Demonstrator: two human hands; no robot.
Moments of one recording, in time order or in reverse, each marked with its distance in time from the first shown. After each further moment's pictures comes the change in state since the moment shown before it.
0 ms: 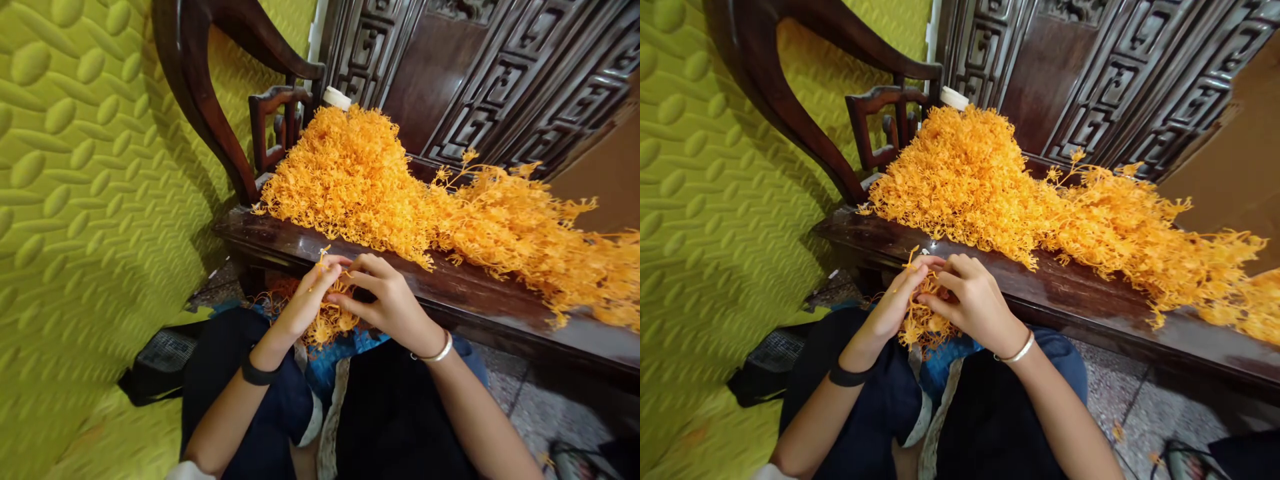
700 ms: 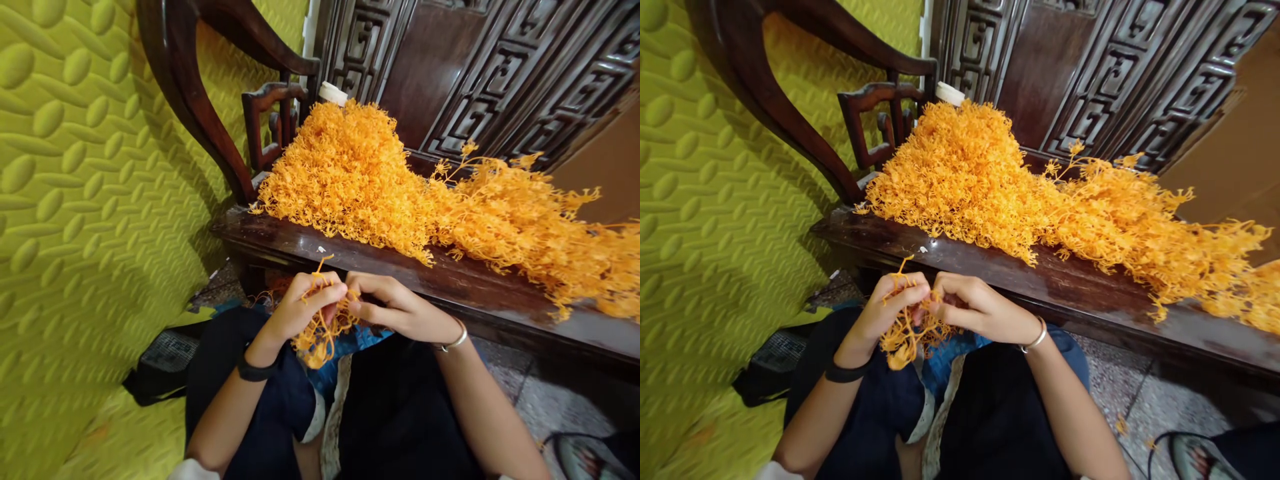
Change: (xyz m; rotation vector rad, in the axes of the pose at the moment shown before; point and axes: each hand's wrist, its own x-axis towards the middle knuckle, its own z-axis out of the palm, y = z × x) left_hand -0.009 0.011 -0.009 0.088 -0.195 -0.058; right_hand -0.005 0.005 -0.018 0.632 -0.409 0.095
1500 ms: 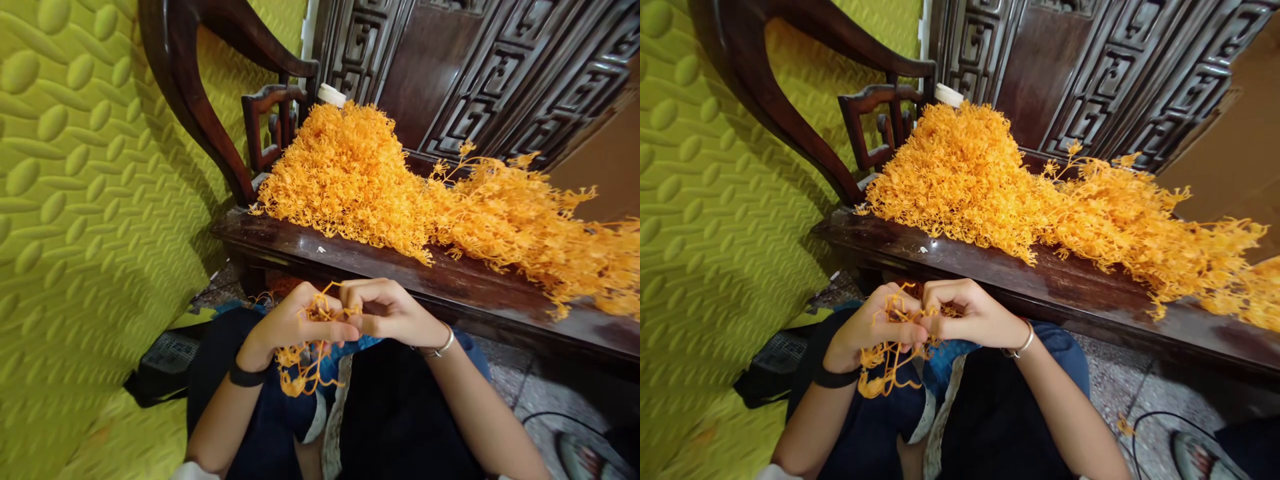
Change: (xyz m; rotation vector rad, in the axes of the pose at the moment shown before) left_hand -0.012 0.017 -0.009 0.126 -0.308 -0.061; right_hand 0.006 0.003 0.015 0.318 0.061 -0.158
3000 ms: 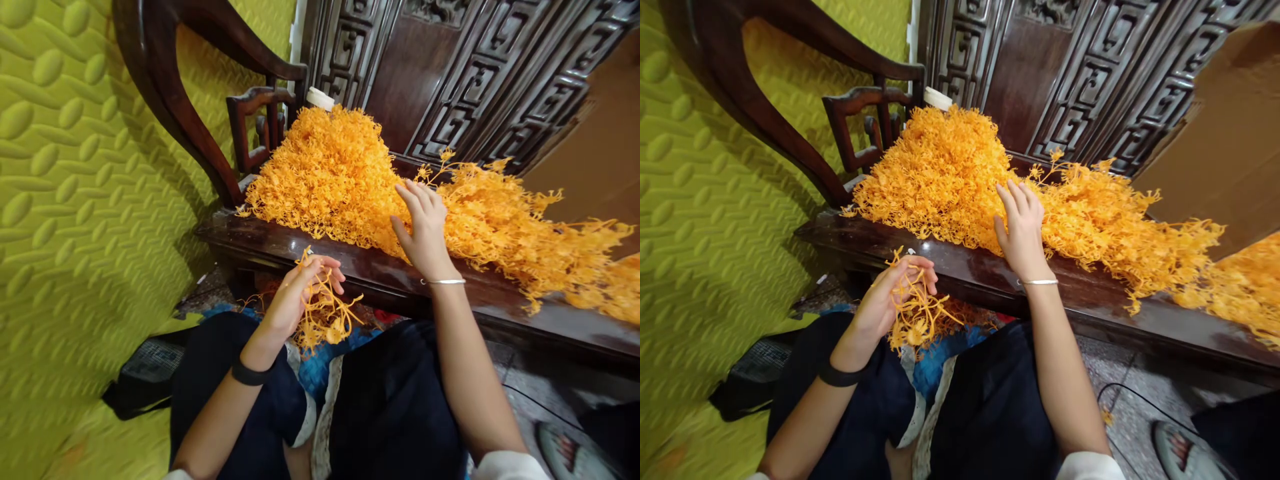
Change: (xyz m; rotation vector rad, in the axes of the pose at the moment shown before) left_hand 0.031 -0.025 0.013 -0.530 0.411 0.123; right_hand -0.003 0.021 -0.112 -1.371 0.756 -0.062
